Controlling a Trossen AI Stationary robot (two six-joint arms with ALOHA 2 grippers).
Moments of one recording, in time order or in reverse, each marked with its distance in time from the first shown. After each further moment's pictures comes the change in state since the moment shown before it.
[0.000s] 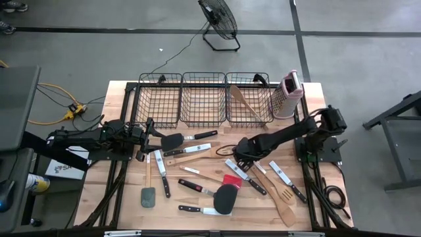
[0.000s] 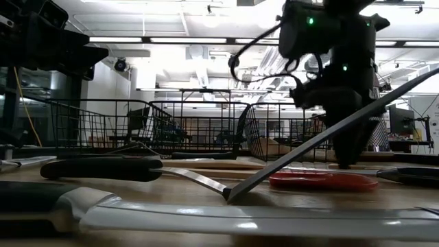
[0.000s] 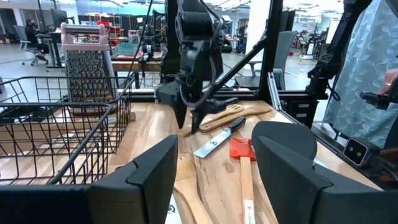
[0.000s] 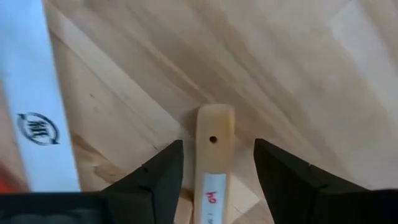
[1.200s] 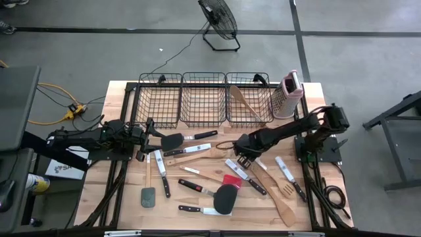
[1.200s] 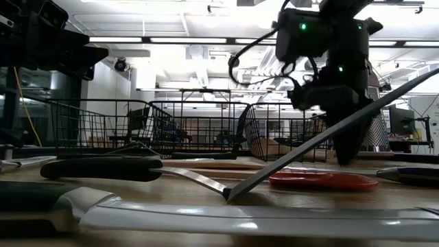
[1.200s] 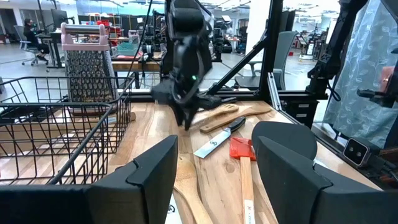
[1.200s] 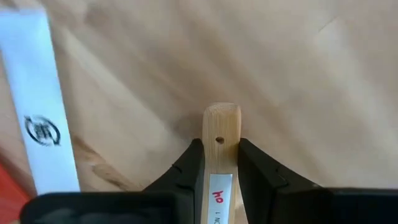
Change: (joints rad) left arm 0.000 0.000 0.000 0.000 0.000 0.000; right arm -0.065 -0.053 -0.005 -0.011 -0.027 -0.095
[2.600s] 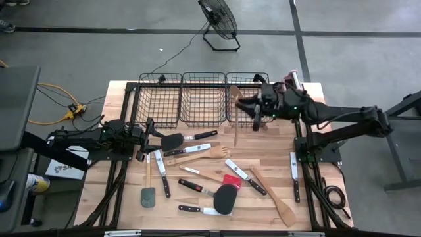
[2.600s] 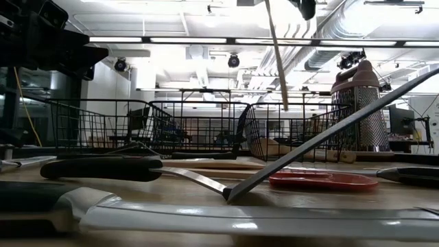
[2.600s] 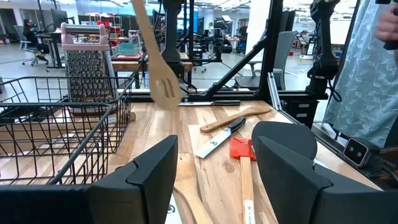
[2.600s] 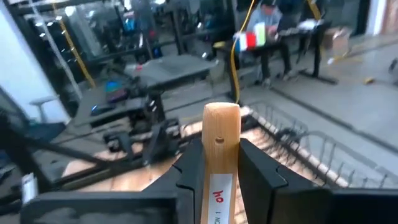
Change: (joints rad) left arm 0.000 0.000 0.000 0.000 0.000 0.000; right arm -0.225 -0.626 0.004 0.785 0.118 -0.657
